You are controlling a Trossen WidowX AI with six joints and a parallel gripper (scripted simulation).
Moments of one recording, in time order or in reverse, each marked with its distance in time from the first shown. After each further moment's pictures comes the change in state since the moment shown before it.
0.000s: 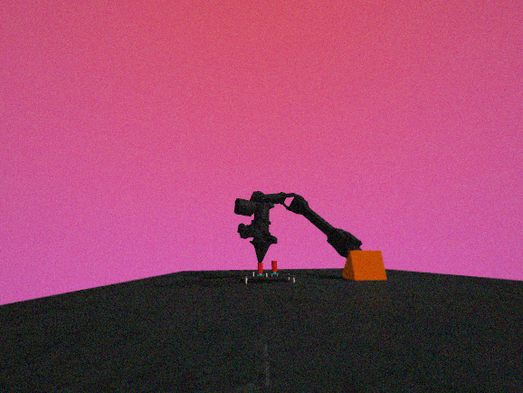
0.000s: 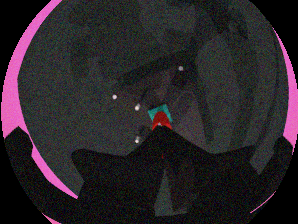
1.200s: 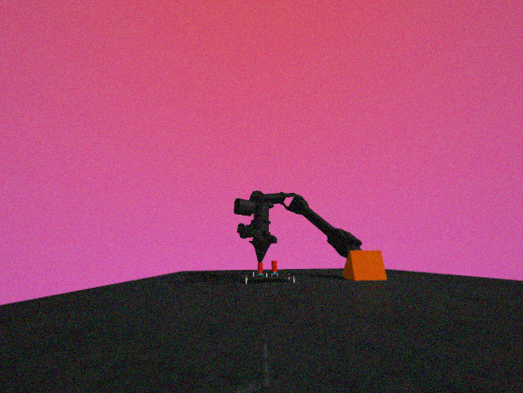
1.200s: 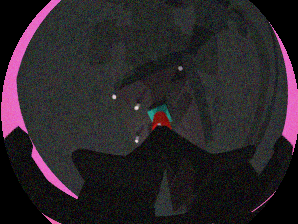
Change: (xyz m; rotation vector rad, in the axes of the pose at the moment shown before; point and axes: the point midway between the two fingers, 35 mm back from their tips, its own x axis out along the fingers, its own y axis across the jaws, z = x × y) arm -0.002 0.000 0.001 0.003 0.001 -0.008
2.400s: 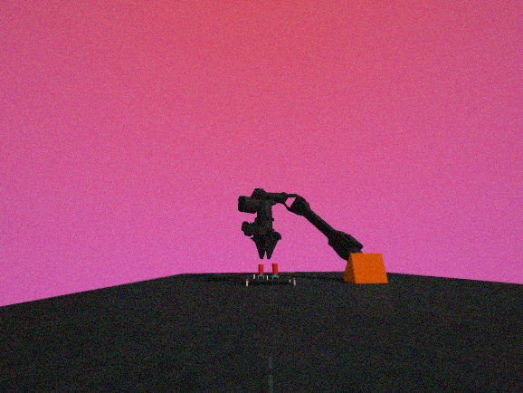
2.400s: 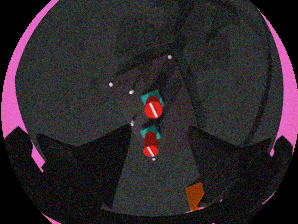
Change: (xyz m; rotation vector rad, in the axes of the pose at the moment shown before) arm -0.023 -0.008 -0.011 0.026 0.022 -0.029
